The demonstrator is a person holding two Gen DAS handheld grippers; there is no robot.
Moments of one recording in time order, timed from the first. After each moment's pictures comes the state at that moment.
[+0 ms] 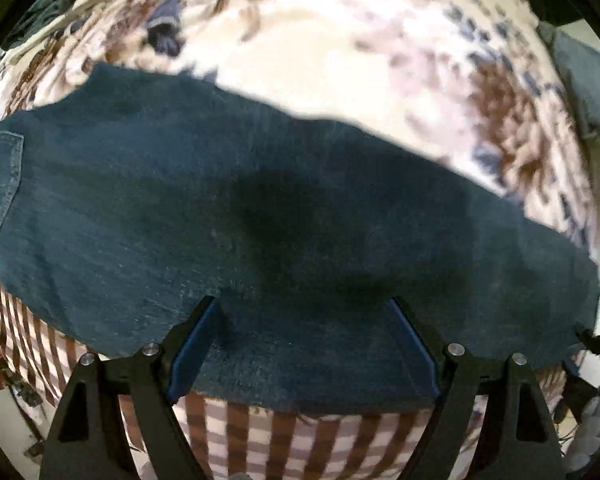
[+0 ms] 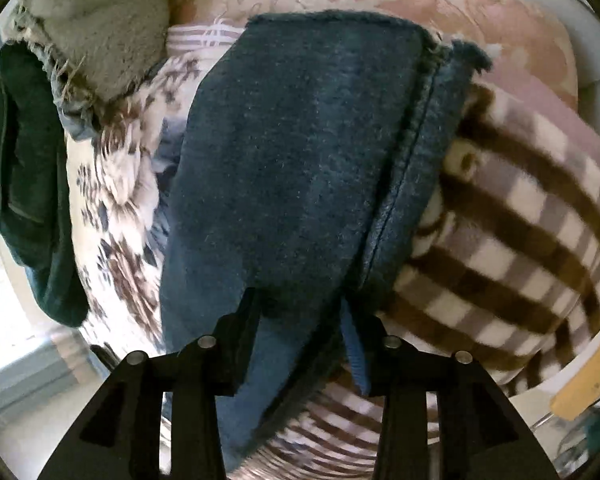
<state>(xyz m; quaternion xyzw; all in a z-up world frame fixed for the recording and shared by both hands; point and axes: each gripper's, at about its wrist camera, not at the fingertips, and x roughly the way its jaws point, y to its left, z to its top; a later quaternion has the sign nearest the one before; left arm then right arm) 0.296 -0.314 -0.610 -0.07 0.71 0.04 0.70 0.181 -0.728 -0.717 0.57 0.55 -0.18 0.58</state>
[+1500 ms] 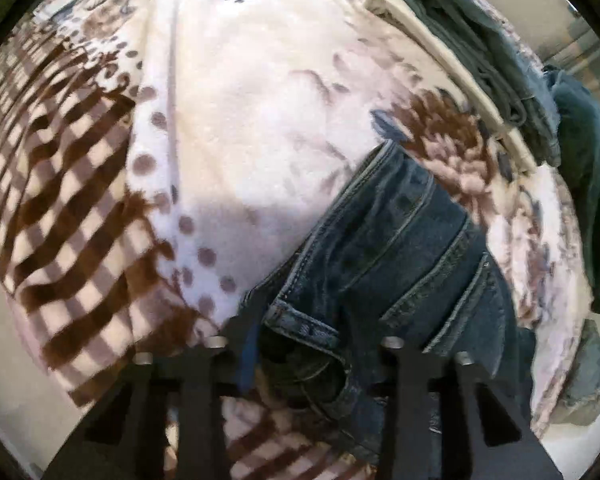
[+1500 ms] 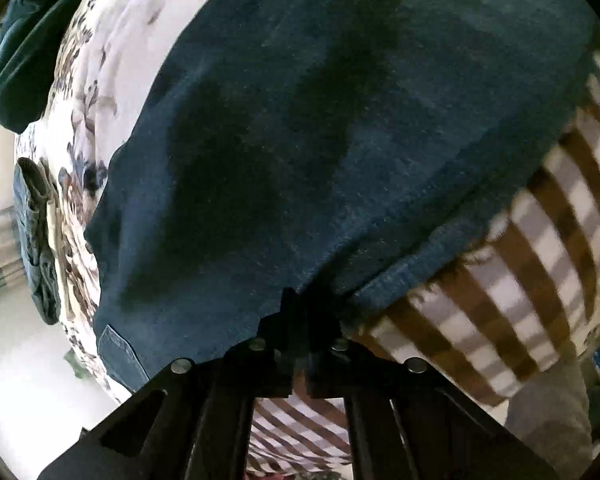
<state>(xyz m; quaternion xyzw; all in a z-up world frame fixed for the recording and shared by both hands) 0.224 0.148 -0.599 -0.33 0.56 0.21 0.73 0.229 -0.325 -0.696 0.43 0.67 -0.12 0.59</state>
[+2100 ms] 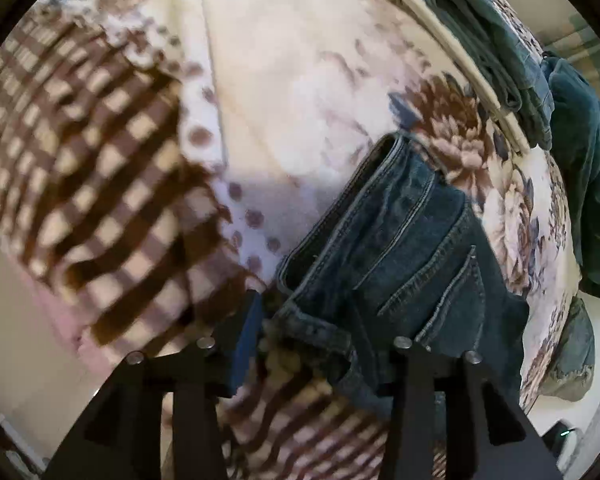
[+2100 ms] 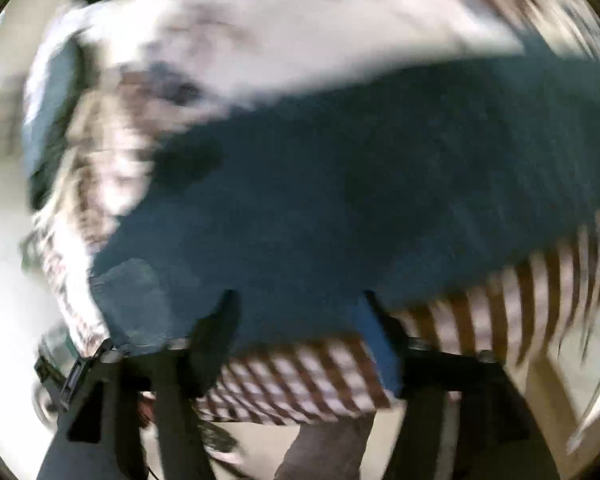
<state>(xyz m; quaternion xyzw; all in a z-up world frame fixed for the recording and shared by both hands) 0.208 0.165 -0.572 -0.34 0.61 0.19 0.69 0.308 -0.290 -0.629 0.28 0.73 0.02 0.63</state>
